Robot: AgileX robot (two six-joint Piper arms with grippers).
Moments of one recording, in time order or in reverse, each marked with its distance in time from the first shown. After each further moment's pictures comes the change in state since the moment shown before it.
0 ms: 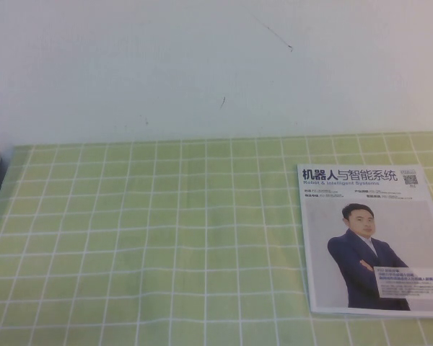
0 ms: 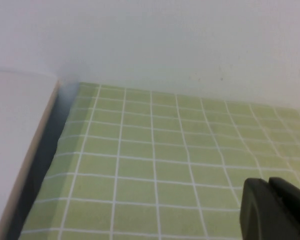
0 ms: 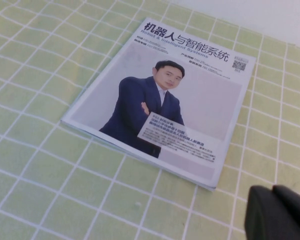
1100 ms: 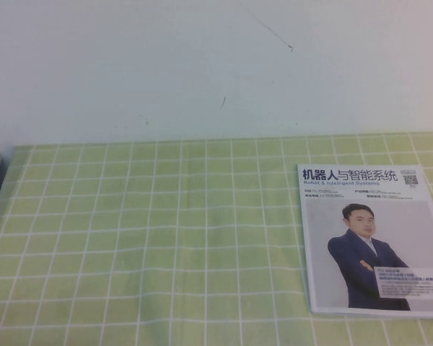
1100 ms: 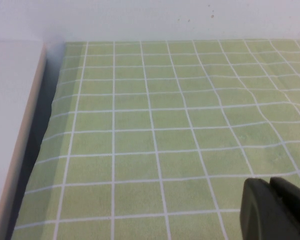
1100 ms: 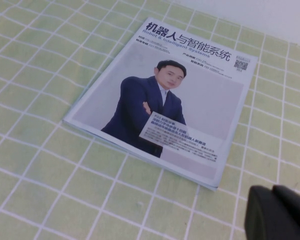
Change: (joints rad) right arm 0.000 0.000 0.000 0.007 0.002 0.000; left arm -0.039 -0.130 -0.003 -0.338 0.271 0.492
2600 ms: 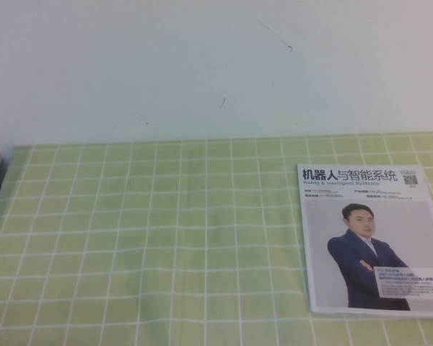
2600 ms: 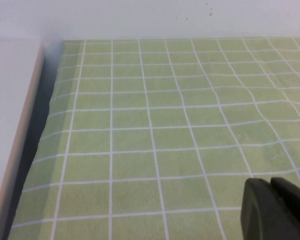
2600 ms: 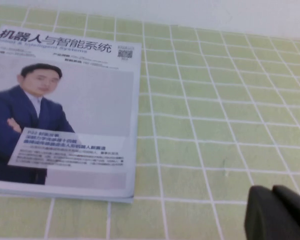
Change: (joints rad) right arm -0.195 -0.140 0.468 -0.166 -0.502 0.193; left arm 0.000 -0.001 -0.002 -0.009 0.009 0.010
